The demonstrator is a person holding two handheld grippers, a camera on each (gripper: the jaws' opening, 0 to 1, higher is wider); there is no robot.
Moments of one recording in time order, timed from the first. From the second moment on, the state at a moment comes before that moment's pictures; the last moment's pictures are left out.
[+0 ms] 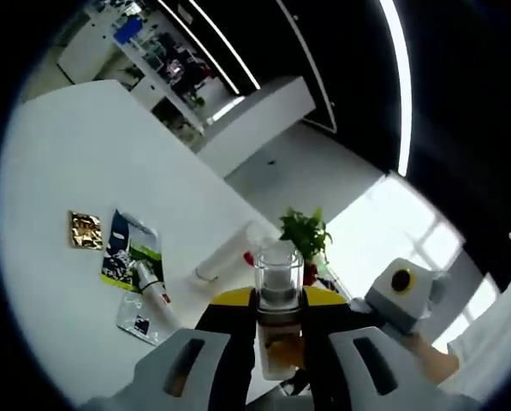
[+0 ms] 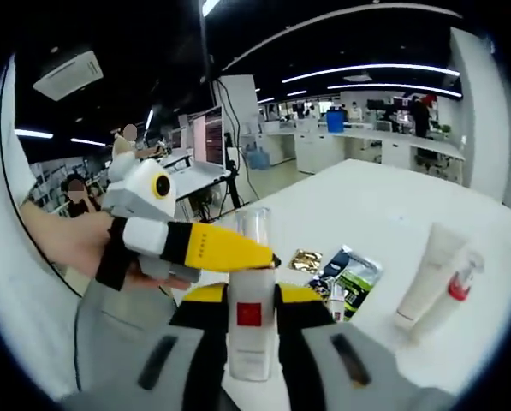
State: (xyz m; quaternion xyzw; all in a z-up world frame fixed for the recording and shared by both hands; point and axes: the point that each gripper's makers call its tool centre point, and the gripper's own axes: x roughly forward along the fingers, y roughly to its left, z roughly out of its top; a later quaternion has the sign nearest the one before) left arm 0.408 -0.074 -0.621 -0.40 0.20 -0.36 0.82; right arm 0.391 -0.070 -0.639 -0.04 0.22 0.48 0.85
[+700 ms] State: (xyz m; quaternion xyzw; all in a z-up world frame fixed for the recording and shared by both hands) left arm 0.395 -0.089 -0.606 -0.31 0.19 -0.45 0.82; right arm 0.376 -0.073 -0.642 -0.02 0.25 0.56 0.79
